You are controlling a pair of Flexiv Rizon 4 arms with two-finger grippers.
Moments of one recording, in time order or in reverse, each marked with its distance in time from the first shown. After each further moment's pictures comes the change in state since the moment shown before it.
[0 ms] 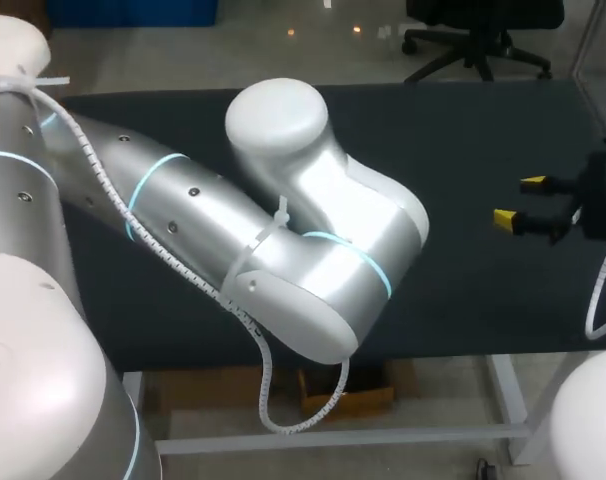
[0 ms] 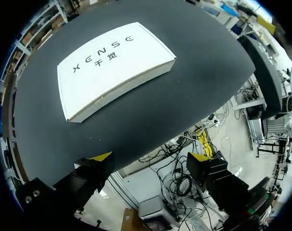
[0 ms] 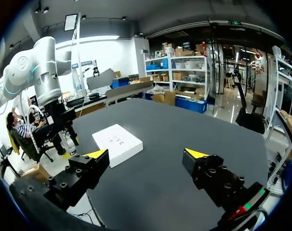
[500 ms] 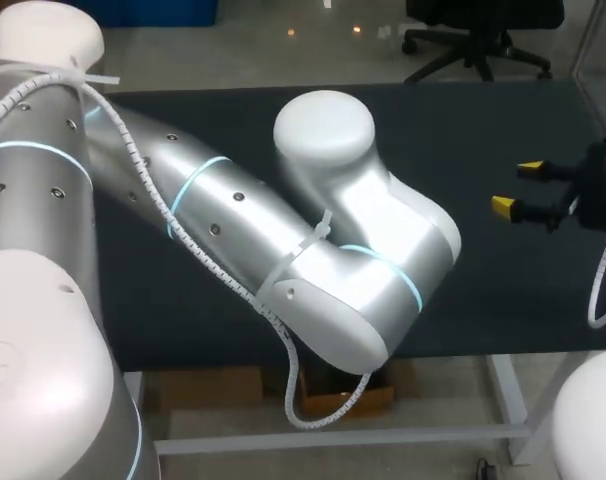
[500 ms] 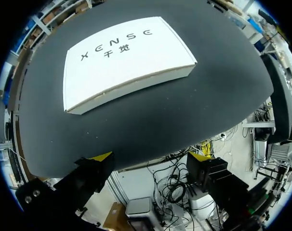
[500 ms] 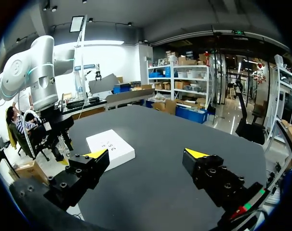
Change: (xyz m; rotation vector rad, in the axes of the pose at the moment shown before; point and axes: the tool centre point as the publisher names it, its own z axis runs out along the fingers) left arm 0.003 -0.009 0.017 -0.011 -0.083 -0.178; right arm -0.023 0.009 0.015 -0.065 0.007 -0.052
